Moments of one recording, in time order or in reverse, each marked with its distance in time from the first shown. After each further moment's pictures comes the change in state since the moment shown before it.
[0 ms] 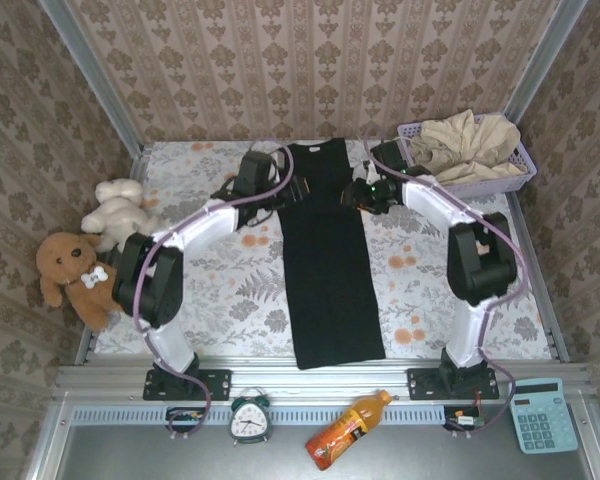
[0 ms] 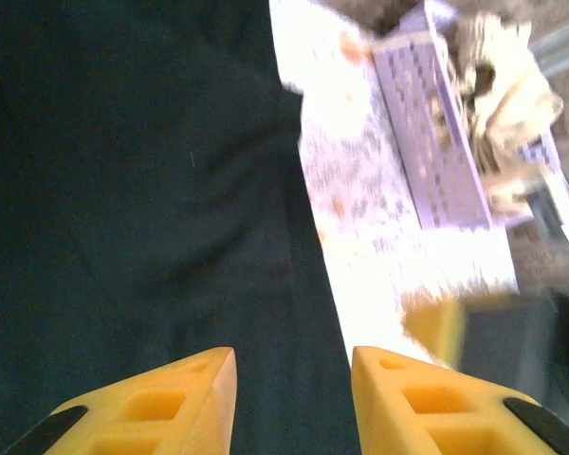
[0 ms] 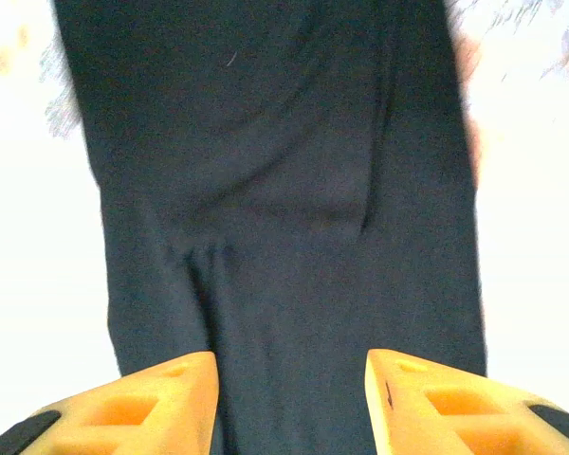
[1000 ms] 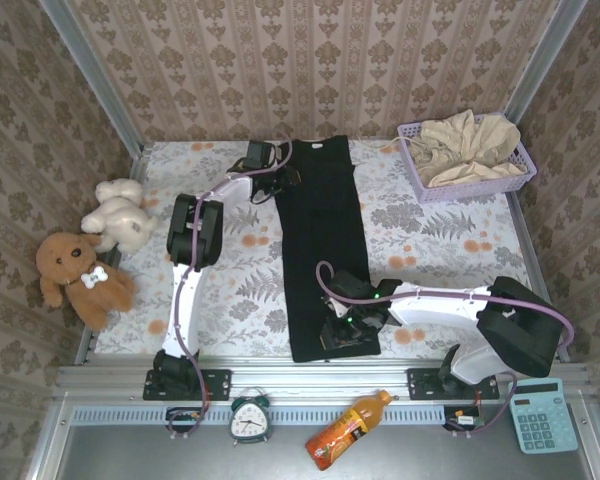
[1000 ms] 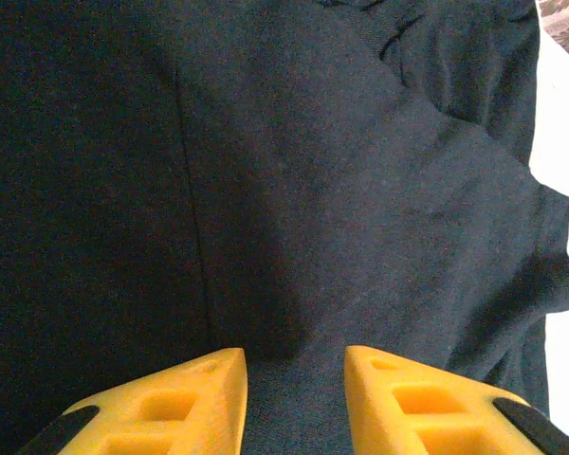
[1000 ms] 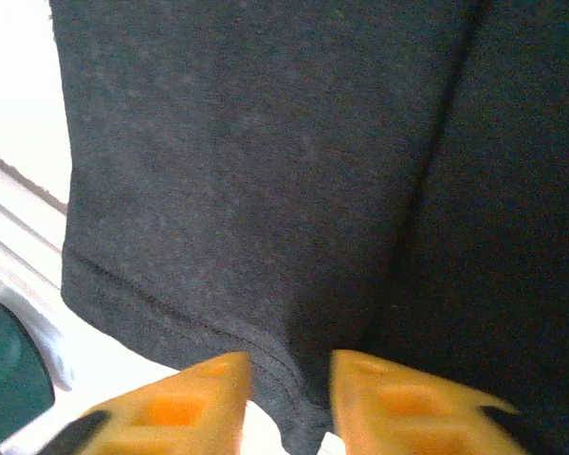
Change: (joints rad) left arm 0.142 0.629 0.584 -0.155 0.080 0.068; right arm 0.667 -0.409 -0.750 0.124 -0.061 0.235
